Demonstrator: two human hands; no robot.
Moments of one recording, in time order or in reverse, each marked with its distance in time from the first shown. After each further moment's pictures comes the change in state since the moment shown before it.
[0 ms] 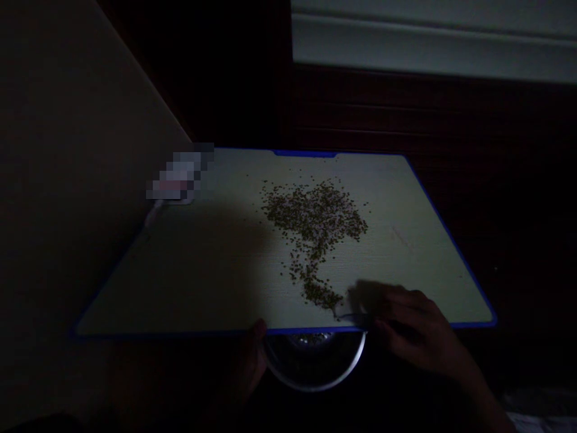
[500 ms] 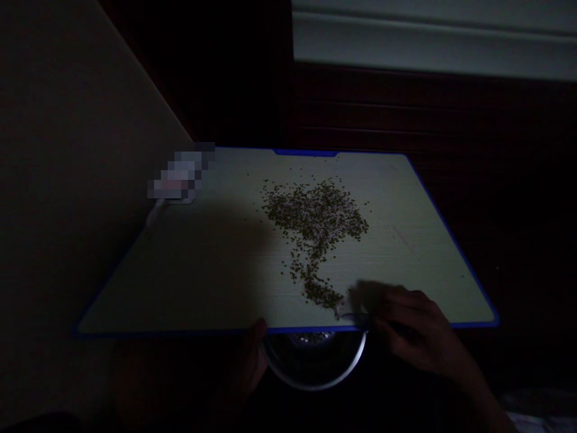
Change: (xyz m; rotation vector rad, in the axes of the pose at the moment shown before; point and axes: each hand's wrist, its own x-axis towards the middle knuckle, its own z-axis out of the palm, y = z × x) left_hand 0.001 0.001 -0.004 0.083 0.066 0.017; right_hand -0.003 0.001 0.002 -0.008 0.004 -0.006
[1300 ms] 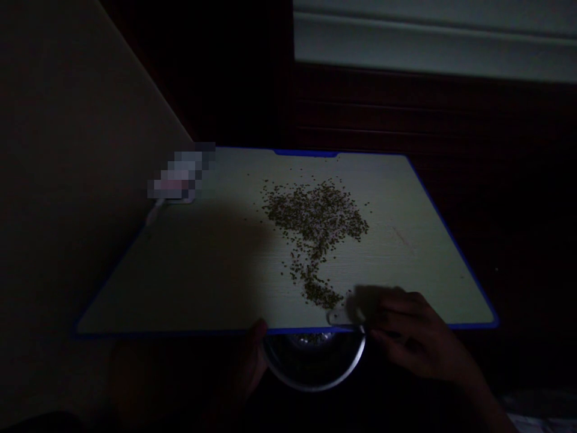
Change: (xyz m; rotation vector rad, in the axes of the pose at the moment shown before) left_hand -0.002 -0.003 0.001 -0.096 -0.093 0.010; right_hand 0.007 -0.006 -0.004 0.036 -0.071 -0.057
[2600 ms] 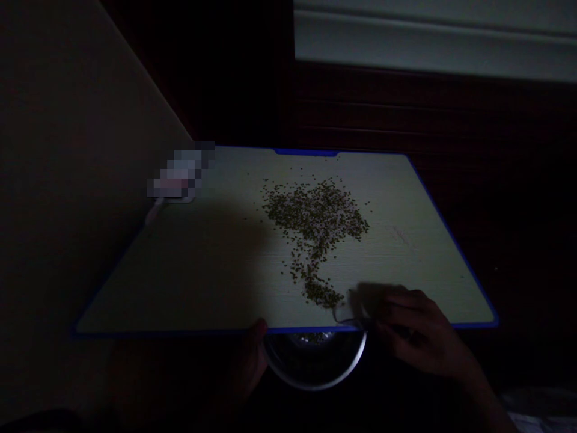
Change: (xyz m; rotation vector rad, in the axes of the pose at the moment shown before) left_hand -0.001 0.002 0.006 0.036 -0.039 -0.049; right_hand -0.005 0.006 0.000 0.014 0.023 0.039
